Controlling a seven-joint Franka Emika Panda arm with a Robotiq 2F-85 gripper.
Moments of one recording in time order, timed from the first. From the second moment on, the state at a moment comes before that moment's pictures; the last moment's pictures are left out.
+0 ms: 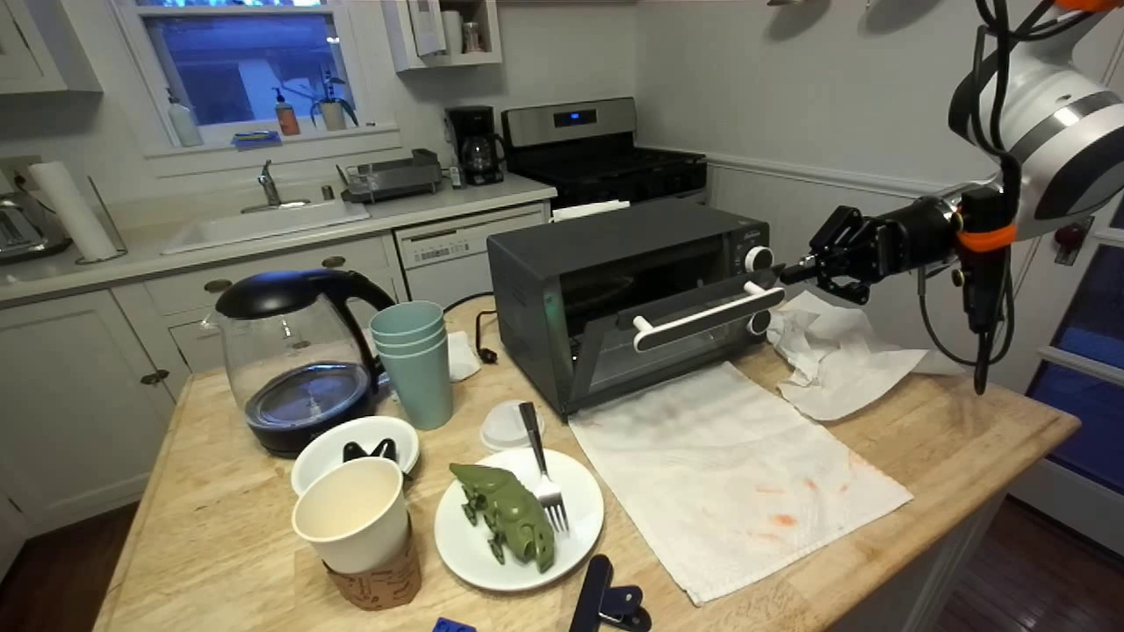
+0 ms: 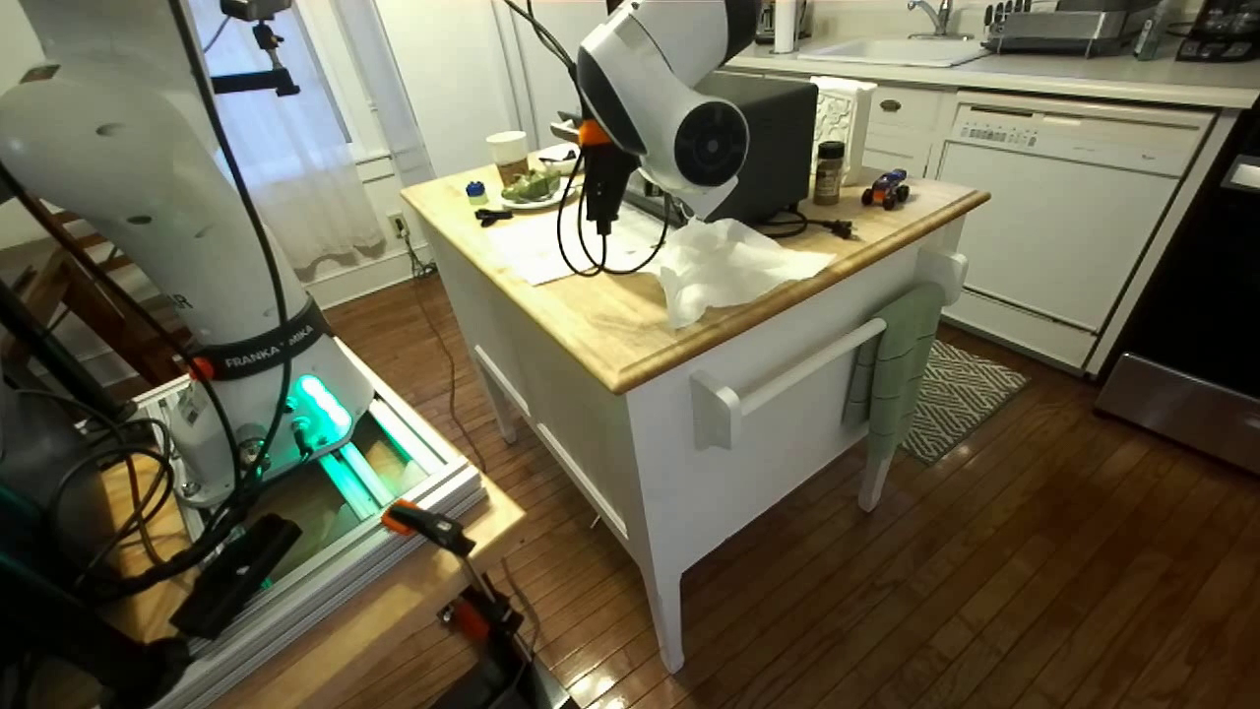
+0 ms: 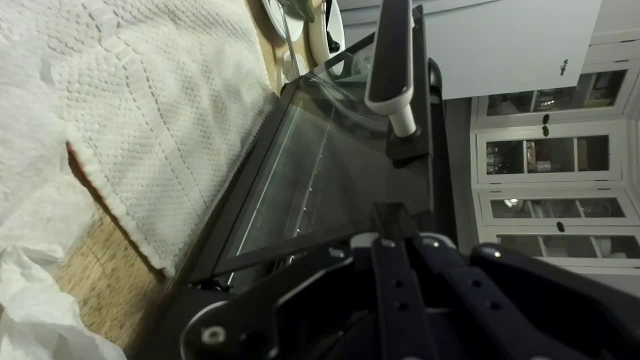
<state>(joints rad) -0.34 0.33 -0.28 -2.29 1.48 1.72 -0.89</state>
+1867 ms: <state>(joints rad) -0.19 -0.34 -0.10 -2.62 0.90 2.43 -0.45</state>
